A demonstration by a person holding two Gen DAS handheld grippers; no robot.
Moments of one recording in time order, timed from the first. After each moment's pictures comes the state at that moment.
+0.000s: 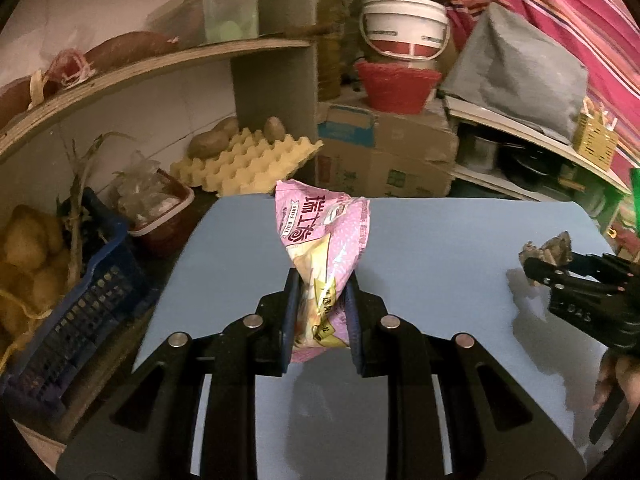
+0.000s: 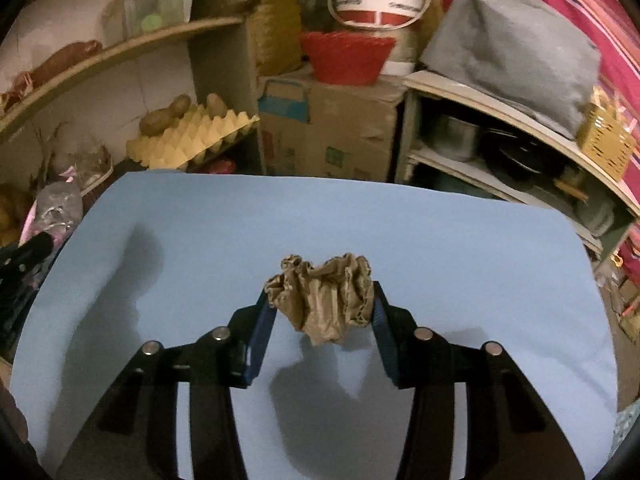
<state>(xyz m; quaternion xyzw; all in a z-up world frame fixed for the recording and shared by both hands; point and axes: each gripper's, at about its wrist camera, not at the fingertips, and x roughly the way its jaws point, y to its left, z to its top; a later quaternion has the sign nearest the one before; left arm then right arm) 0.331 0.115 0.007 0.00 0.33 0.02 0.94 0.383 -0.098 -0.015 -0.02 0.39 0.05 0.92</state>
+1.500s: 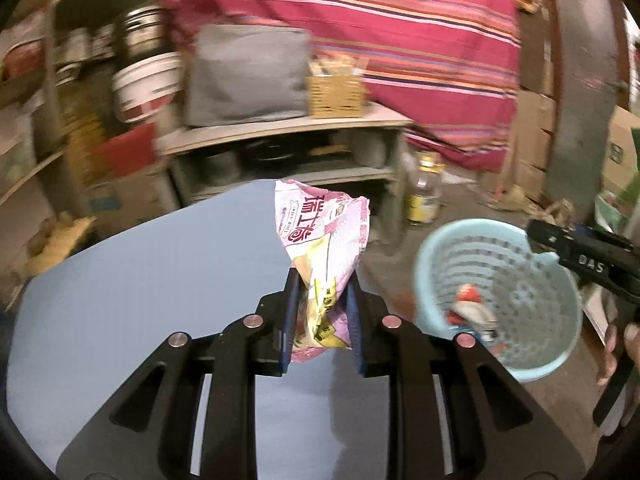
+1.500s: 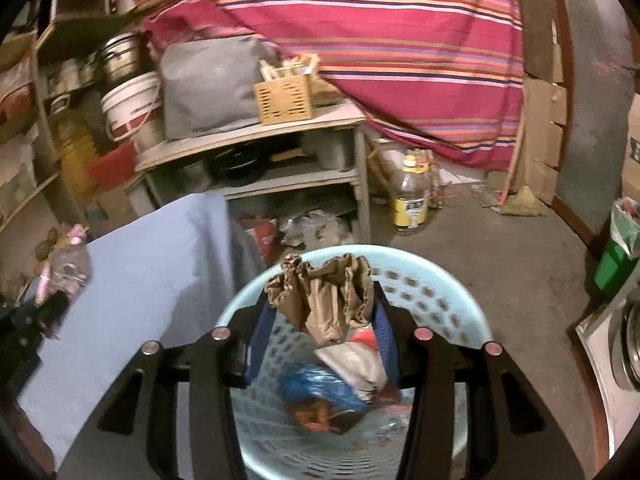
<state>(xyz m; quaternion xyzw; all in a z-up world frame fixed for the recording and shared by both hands) 0.128 -0.323 0.030 0.11 0.28 -0.24 0.92 0.080 -0.537 0.023 0.14 0.29 -0.20 0.93</state>
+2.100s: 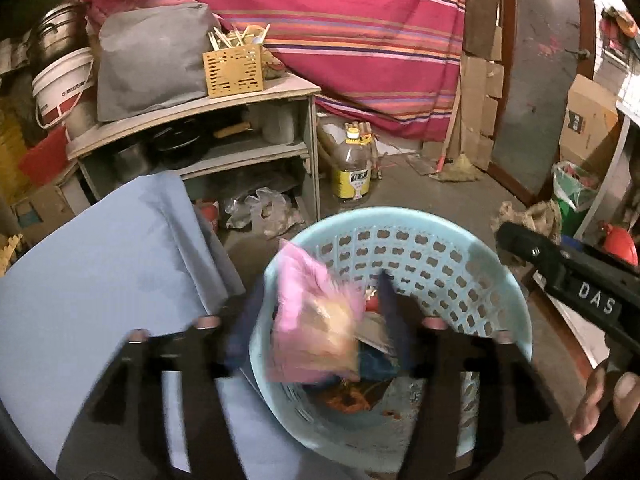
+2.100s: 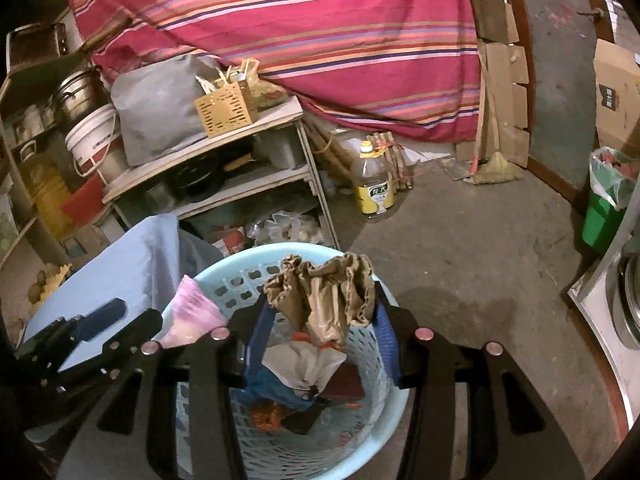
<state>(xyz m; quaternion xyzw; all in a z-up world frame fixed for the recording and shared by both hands) 0.127 -0.450 -0.003 0.13 0.32 -0.33 0.88 0.046 -0.613 0.002 0.21 0.28 -0.23 0.91</state>
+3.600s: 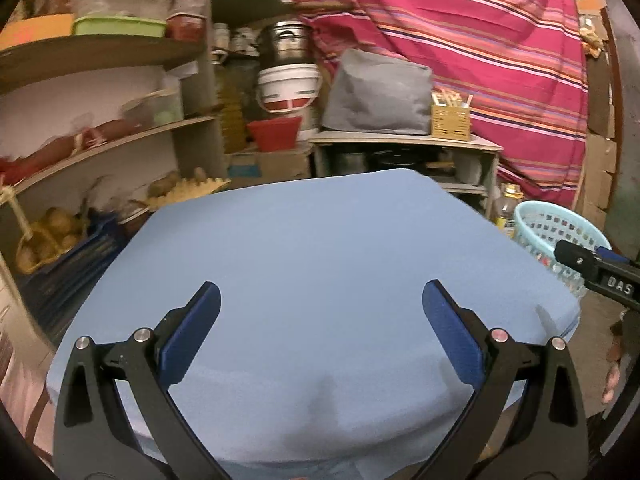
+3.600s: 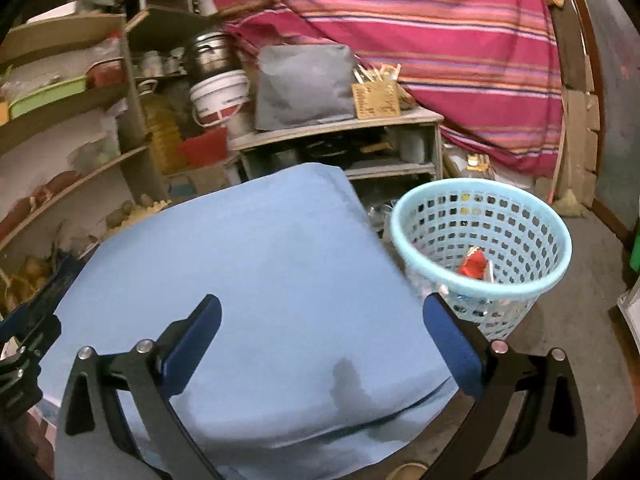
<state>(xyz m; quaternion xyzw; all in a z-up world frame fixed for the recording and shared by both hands) -0.022 -0.071 0.012 0.06 0.22 -0.06 0.97 -0.022 -0.330 -0.008 0.12 0.24 -0.10 0.96</state>
